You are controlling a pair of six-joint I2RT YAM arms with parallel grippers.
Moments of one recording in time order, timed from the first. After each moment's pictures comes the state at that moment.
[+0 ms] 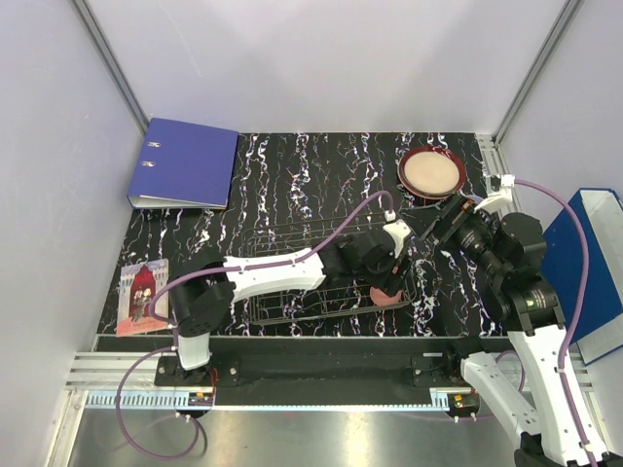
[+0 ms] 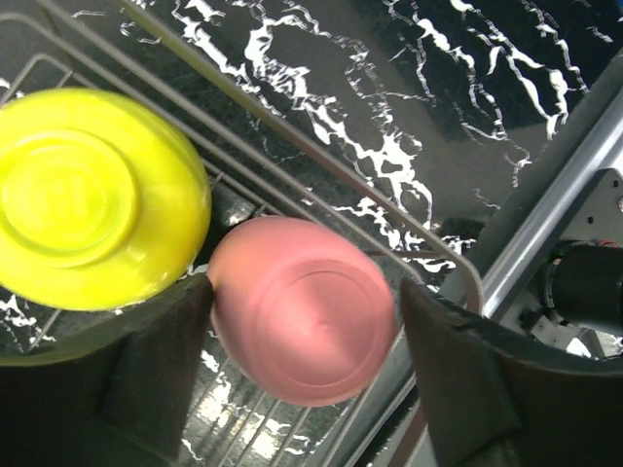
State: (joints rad) left arm -1.15 1.85 1.38 -0.22 -0.04 -0.42; right arm 0.21 0.66 0.96 -0.44 -0.33 0.74
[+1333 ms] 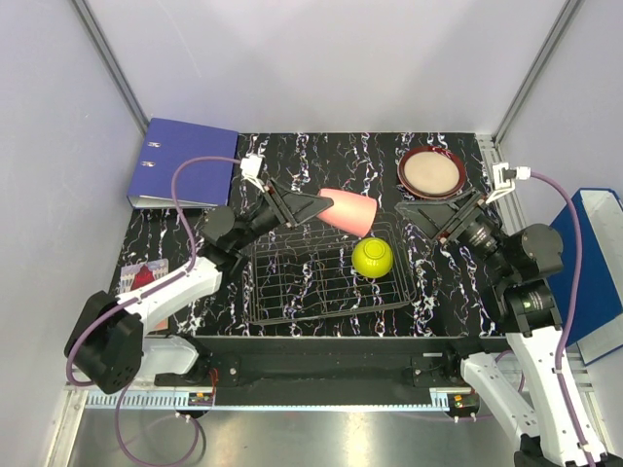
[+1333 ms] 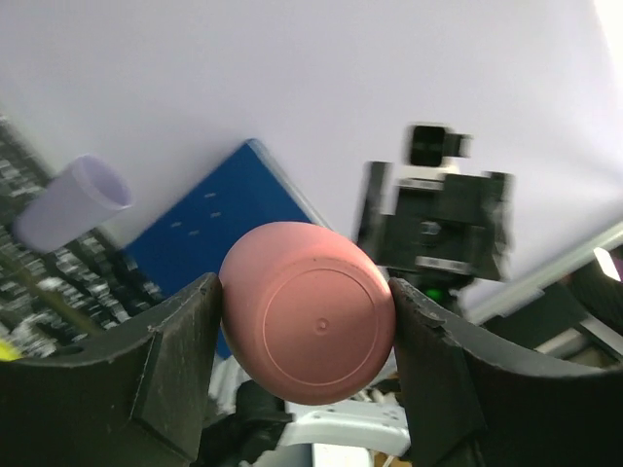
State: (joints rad) left arm -0.61 1.25 0.72 0.91 0.48 -1.24; right arm 0.21 0.64 0.92 0.00 -0.60 1.03
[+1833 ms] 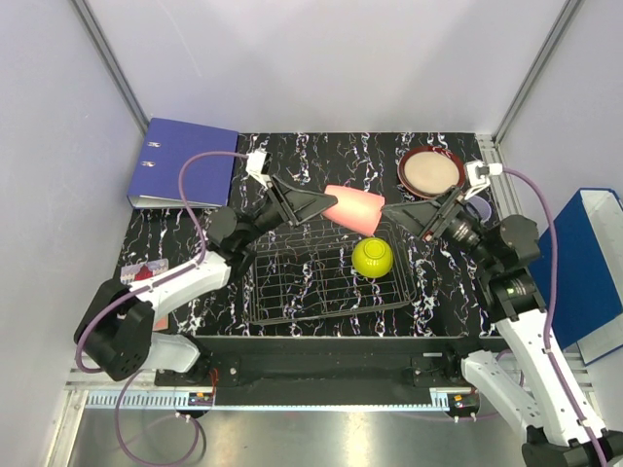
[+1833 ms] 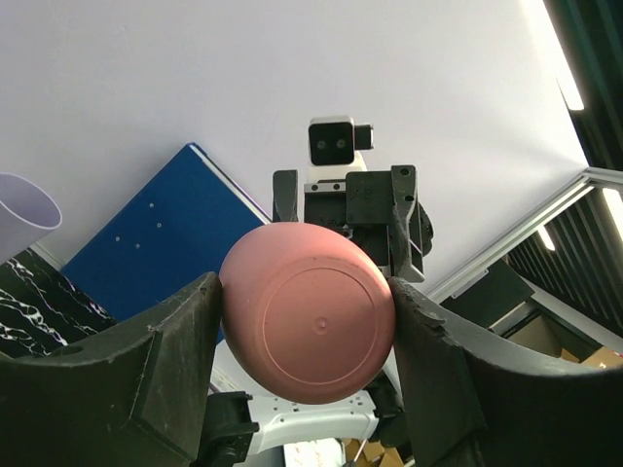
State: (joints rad) left arm -0.63 1.32 0.75 1.12 0.52 -1.34; right arm 0.25 0.70 0.84 0.10 -0.63 1.09
